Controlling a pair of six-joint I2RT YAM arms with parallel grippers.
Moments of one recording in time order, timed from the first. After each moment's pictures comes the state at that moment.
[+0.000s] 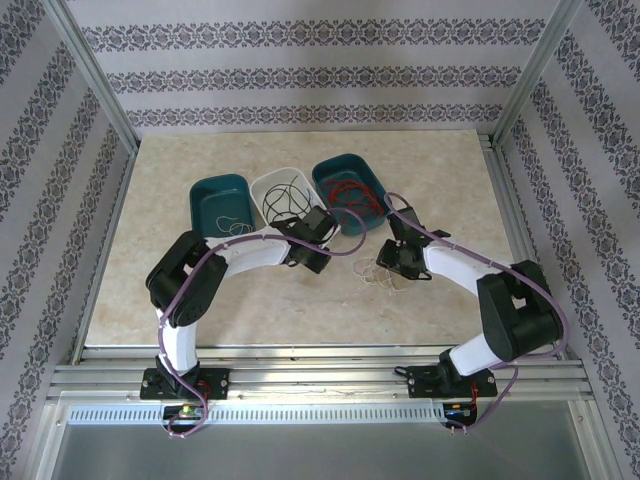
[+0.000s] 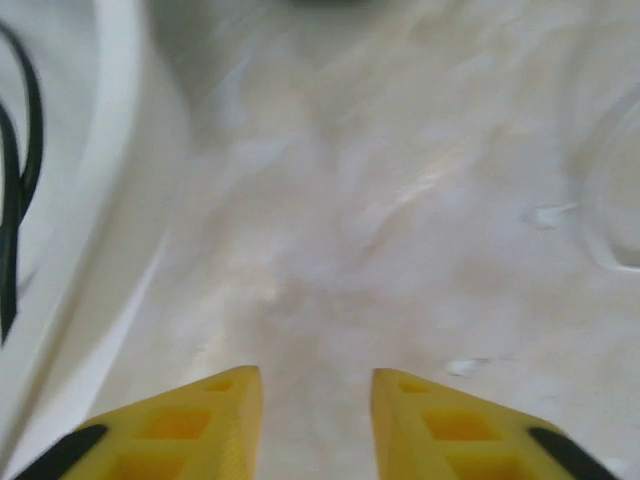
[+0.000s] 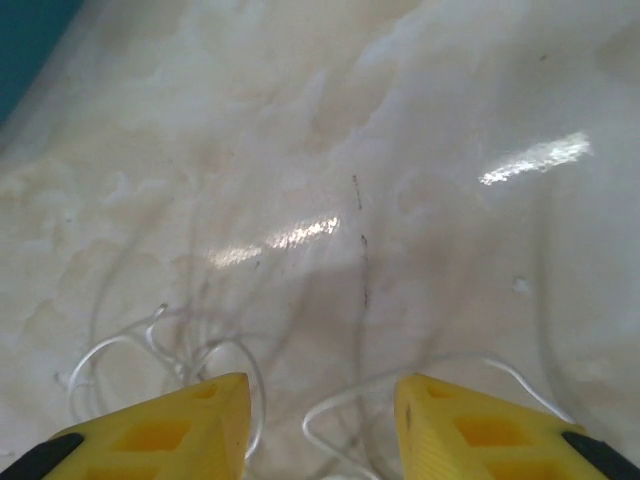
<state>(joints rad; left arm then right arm) -0.74 1.89 1.25 -0.44 -0.03 -0.14 0.35 1.46 0.78 -0.49 0.00 0.76</state>
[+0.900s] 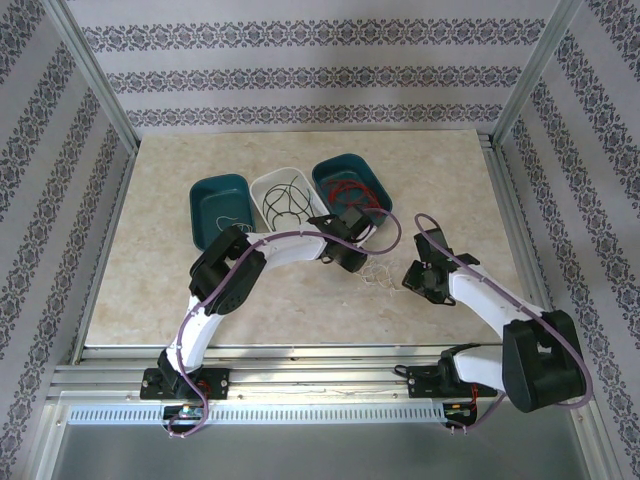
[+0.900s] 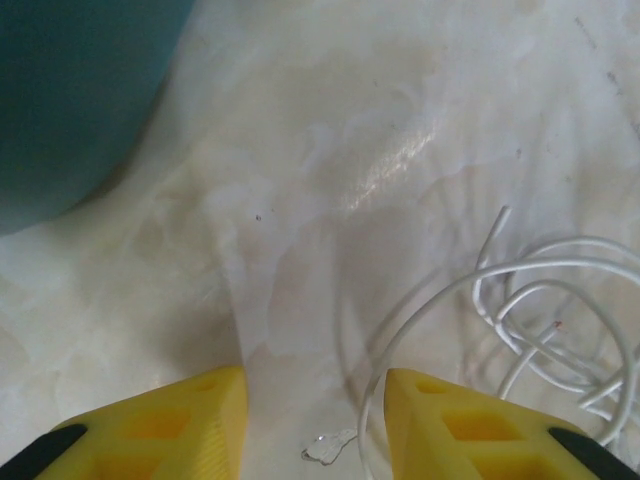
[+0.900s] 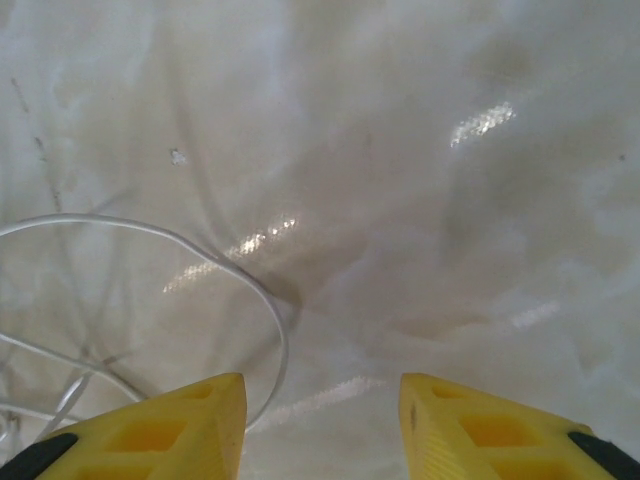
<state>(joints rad) -0.82 2.18 1.58 -0.50 0.02 -0.14 0.23 1.24 0.58 -0.60 0.03 0.76</state>
